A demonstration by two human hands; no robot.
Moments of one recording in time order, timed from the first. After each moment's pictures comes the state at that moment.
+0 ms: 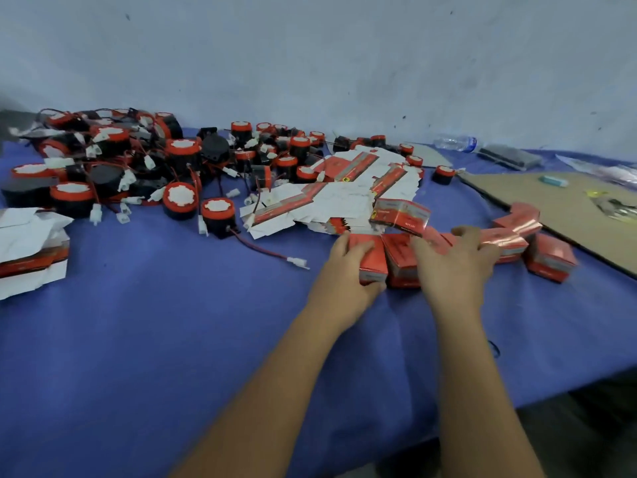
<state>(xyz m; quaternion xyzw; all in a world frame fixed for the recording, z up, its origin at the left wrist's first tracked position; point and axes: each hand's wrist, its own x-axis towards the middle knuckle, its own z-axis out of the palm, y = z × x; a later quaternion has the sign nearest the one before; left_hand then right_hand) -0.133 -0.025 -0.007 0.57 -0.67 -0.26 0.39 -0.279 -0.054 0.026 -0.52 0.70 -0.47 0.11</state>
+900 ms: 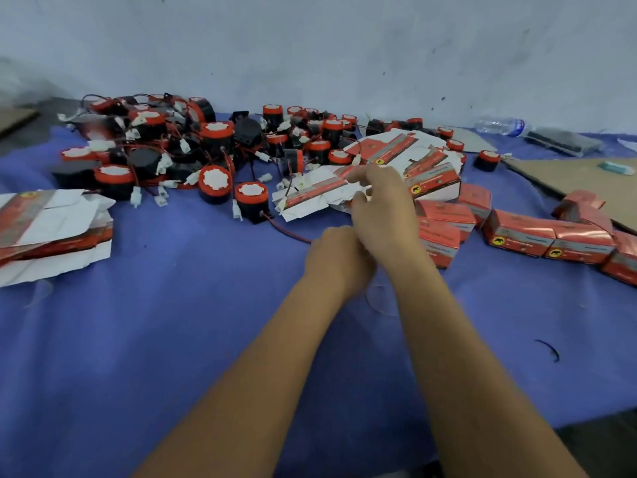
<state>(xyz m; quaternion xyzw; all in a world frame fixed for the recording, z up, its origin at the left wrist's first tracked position) -0.090 -0.037 0.004 0.68 -0.68 -0.13 0.23 -0.162 -0.072 0.047 -0.76 0.48 -0.42 0.12</state>
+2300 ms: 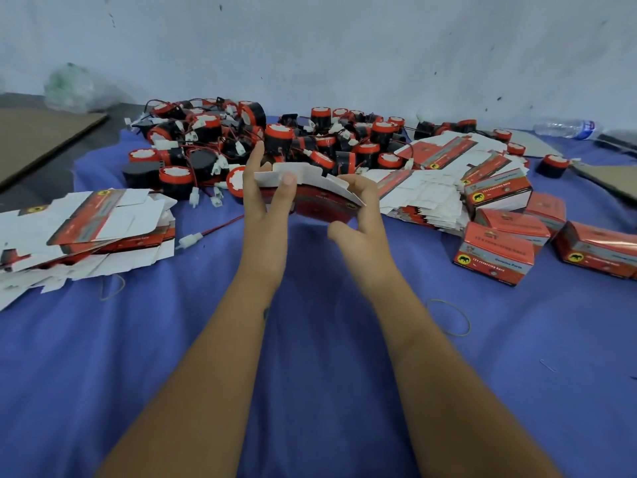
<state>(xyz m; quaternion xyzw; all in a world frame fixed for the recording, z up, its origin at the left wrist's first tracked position) 0.037 0.000 0.005 0.45 -0.44 -0.21 0.75 -0.081 -0.038 0.012 -0.68 0.27 -0.49 0.47</state>
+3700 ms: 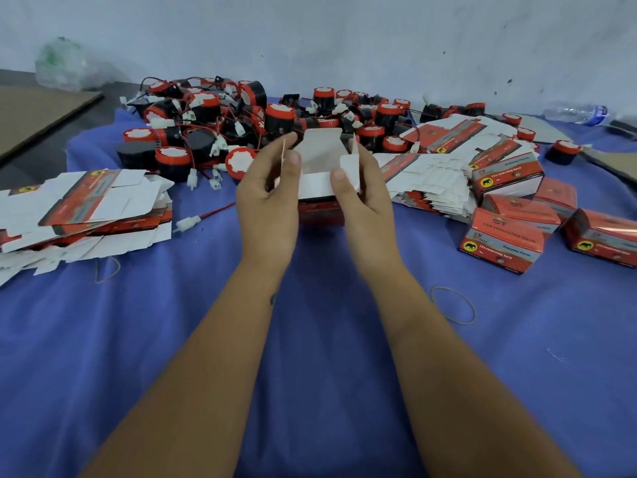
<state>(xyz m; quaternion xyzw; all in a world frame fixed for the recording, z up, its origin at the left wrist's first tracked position) 0.027 0.000 0.017 0.48 -0.40 -0.16 0.77 -0.071 -0.045 0.009 -0.63 0.24 -0.55 0.49</state>
